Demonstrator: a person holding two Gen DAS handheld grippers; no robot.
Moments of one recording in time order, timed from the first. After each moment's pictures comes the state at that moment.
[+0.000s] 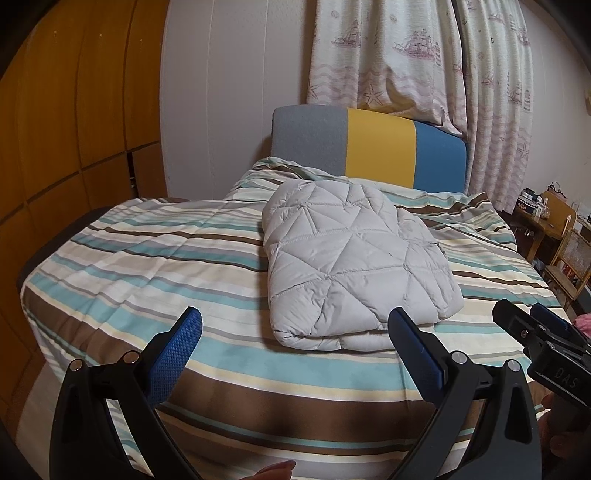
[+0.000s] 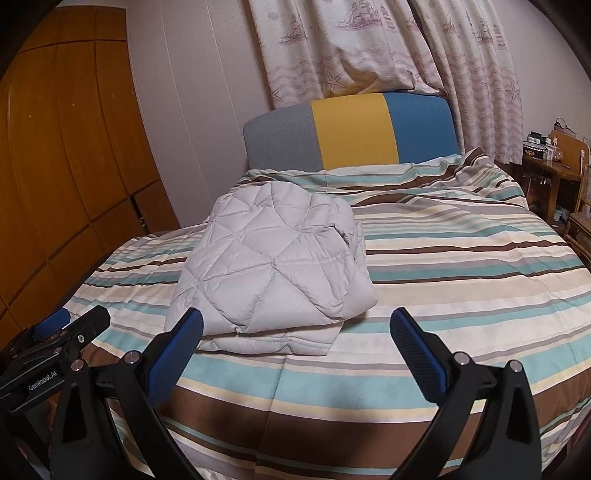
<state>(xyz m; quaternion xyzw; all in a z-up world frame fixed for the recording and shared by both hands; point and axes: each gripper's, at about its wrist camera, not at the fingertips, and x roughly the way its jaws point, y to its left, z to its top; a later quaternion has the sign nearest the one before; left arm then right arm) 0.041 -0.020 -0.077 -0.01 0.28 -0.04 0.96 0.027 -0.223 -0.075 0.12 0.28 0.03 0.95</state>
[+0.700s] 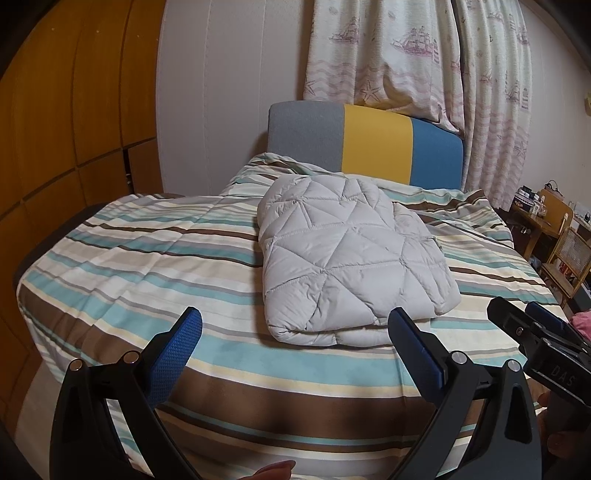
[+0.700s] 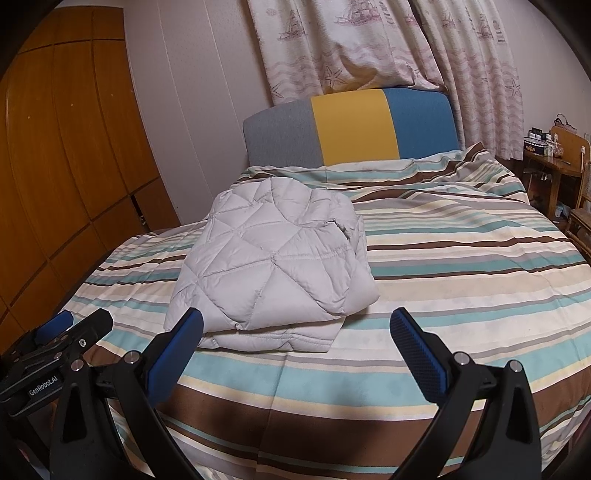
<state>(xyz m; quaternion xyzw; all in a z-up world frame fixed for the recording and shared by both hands) 0.042 -0.019 -0.082 -0.01 0.28 -0.04 0.96 0.029 -0.223 -0.079 0.12 0.28 0.03 0.95</state>
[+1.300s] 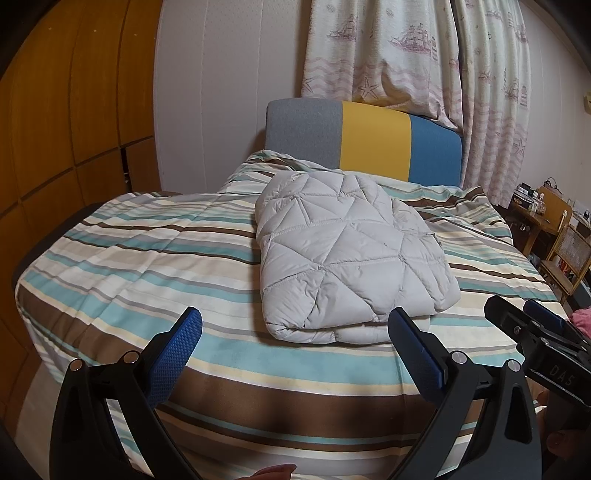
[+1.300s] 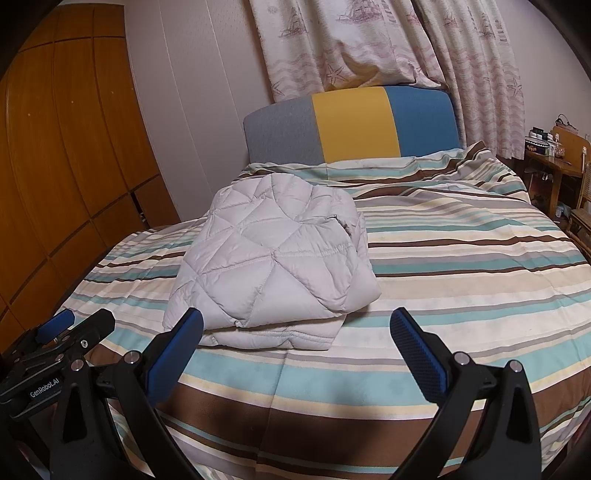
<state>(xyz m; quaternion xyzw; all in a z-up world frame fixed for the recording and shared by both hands) 0.042 -0.019 -0.084 -0.01 0.29 -0.05 0.96 0.030 -0.223 -0.080 0.12 0.29 0.03 0.95</state>
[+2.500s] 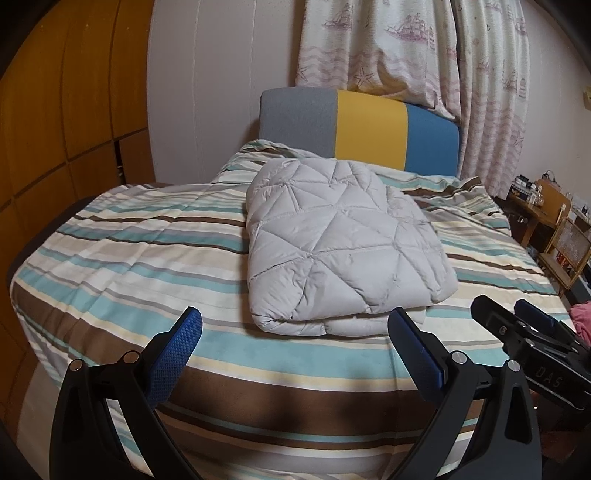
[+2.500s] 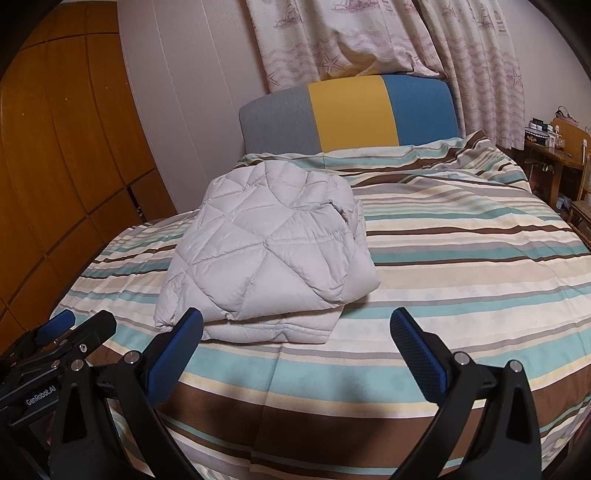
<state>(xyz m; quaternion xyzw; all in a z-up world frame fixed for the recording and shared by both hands) 0.056 -0.023 -0.097 -0.01 0.31 -0.06 0.95 0.041 -0.227 -0.095 0.13 0.31 0.03 0.94</state>
